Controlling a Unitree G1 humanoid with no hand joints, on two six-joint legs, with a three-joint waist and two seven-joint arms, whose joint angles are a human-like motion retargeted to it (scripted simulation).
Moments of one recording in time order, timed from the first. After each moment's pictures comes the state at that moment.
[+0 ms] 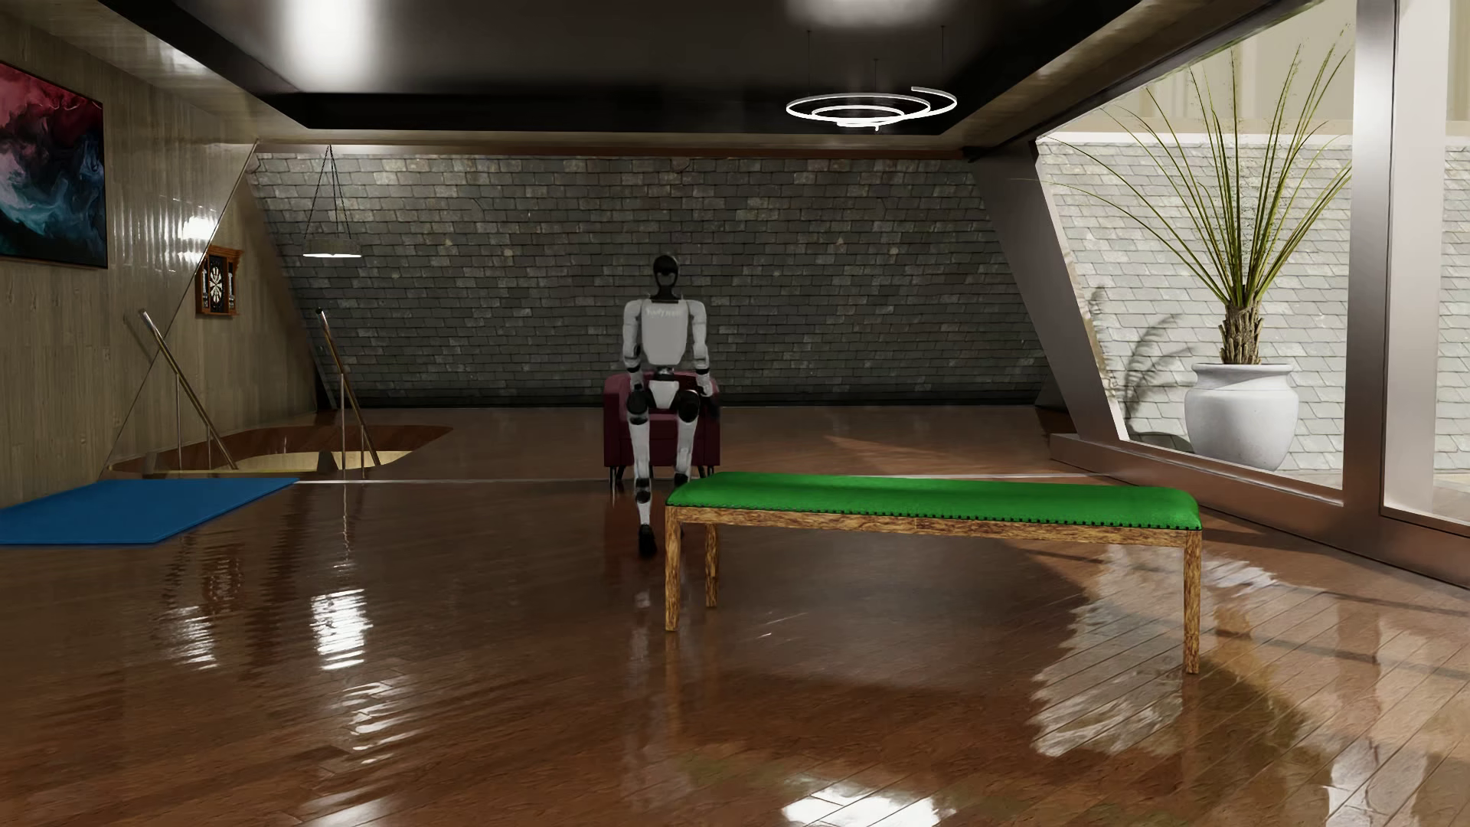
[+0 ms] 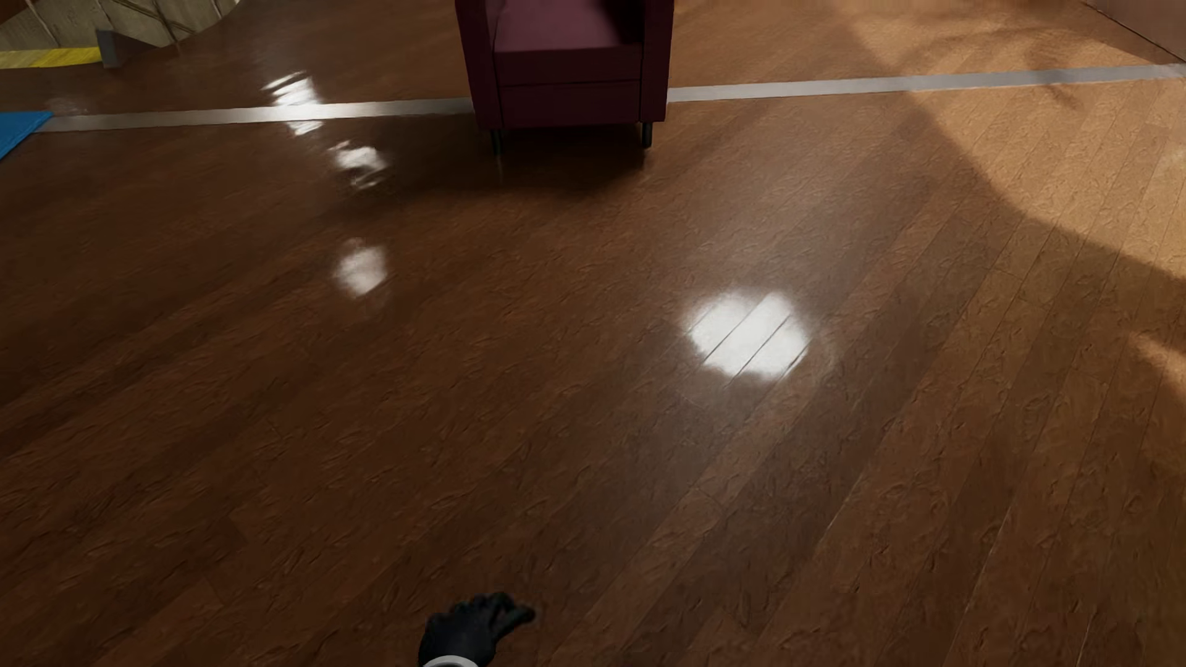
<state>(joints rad) 0.17 -0.50 -0.07 -0.12 0.02 -0.01 -0.05 -0.10 -0.02 0.53 0.45 -0.07 0.22 -0.05 0.03 0.07 -0.07 -0.07 -0.05 -0.40 0.02 0.97 0.78 0.87 -0.83 0.14 0.18 0.35 -0.08</state>
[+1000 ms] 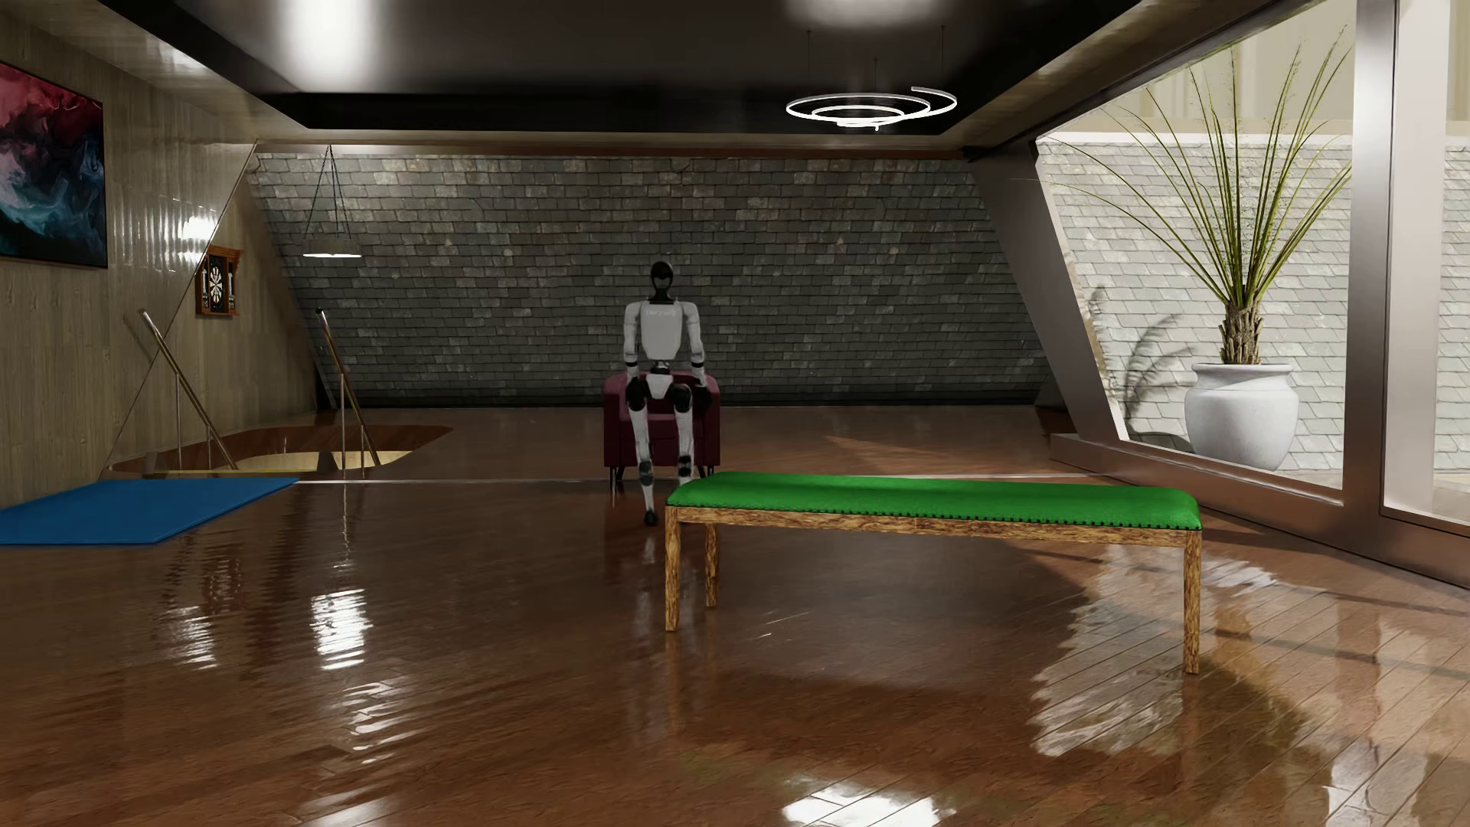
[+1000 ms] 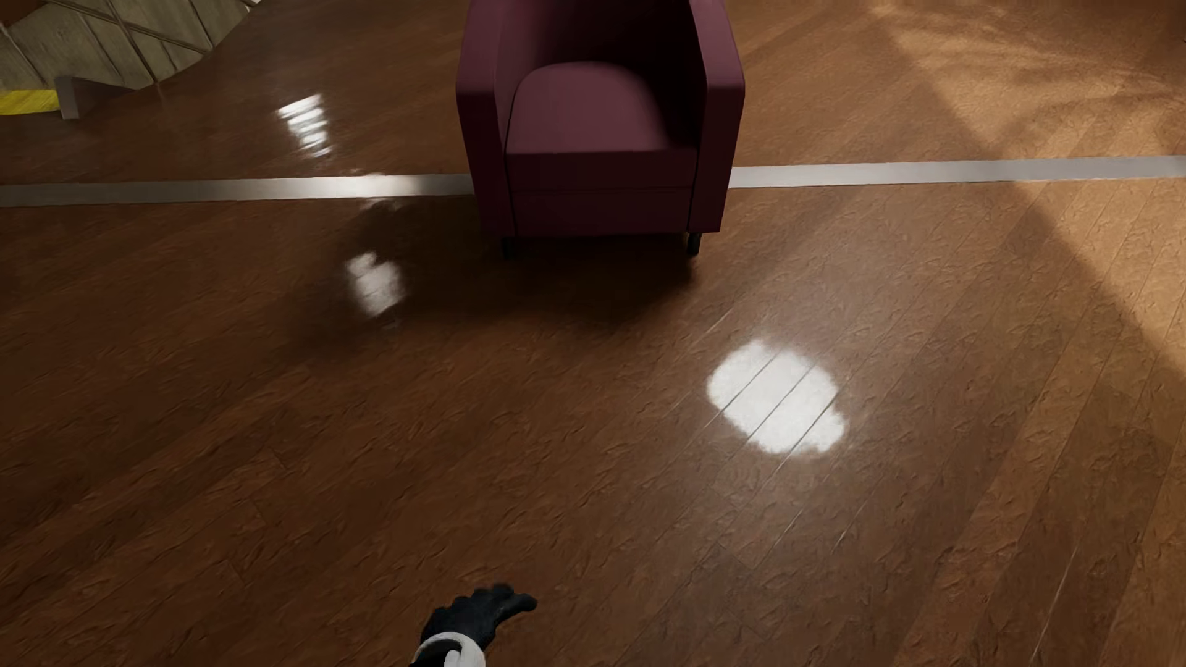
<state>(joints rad) -0.18 -0.47 0.00 -0.22 -0.19 -0.08 0.06 -0.05 0.02 0.40 1.09 -0.12 0.19 -0.16 -0.11 0.06 -0.17 0.10 0.09 -0.30 0.10 0.98 0.78 0.91 -0.79 0.10 0.16 0.20 -0.13</state>
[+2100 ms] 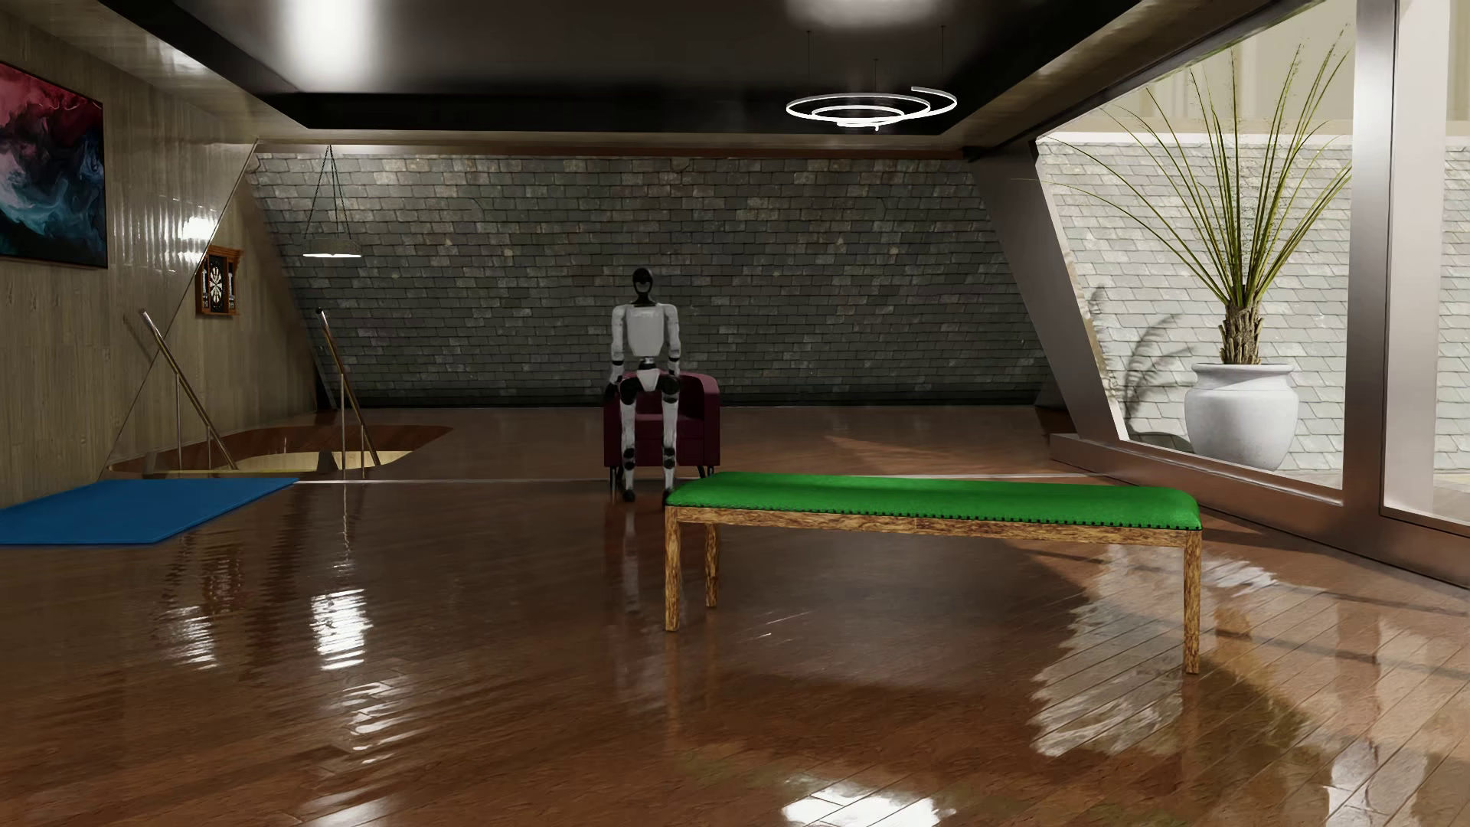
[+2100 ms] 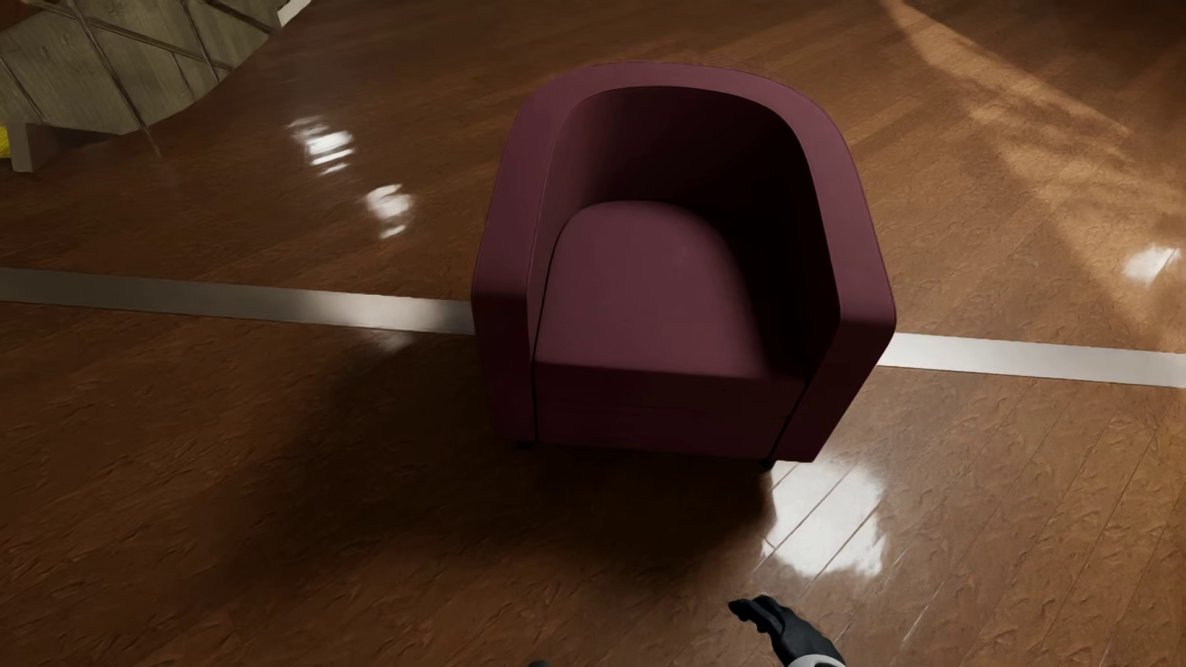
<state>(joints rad) -0.44 0.16 0.05 0.10 0.11 0.05 0.03 -0.06 -0.02 0.26 0.36 0.13 0.00 0.16 -0.13 0.07 -0.07 -0.06 -0.03 -0.18 0.12 0.94 0.83 0.83 -0.83 0.29 0.12 0.25 -0.17</state>
